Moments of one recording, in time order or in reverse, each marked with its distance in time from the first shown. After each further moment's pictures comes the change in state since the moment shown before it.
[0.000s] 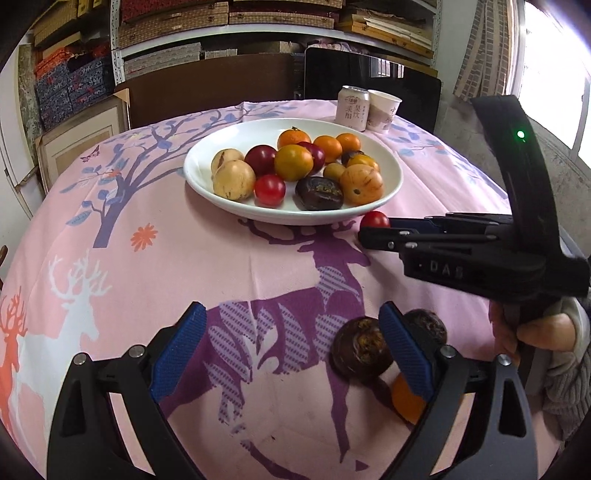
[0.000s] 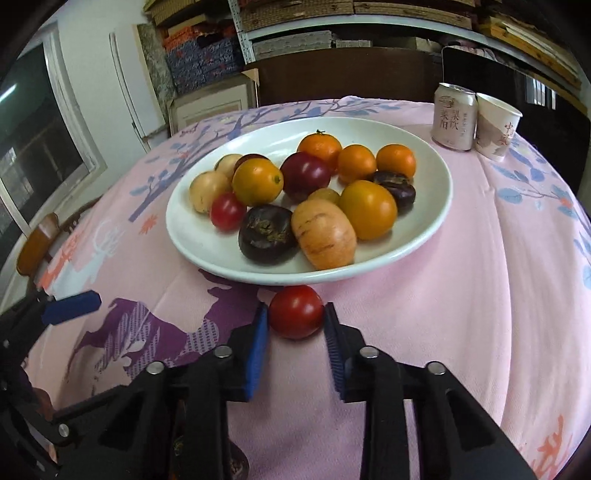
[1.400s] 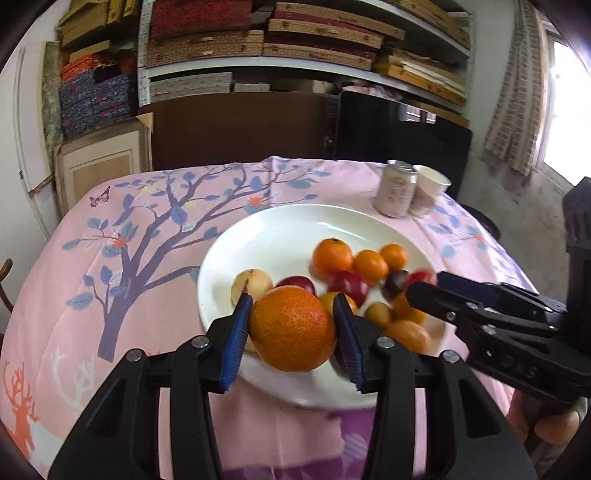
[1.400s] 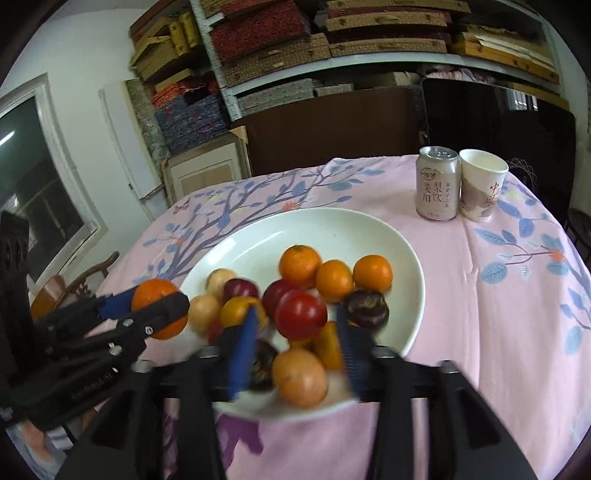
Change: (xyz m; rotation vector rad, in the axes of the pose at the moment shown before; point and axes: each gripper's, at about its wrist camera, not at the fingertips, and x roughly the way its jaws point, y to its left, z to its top) left arm 0.045 0.028 0.111 -0.121 -0.130 0.082; right arm -0.020 -0.027 0.072 0.102 -0.195 -0.007
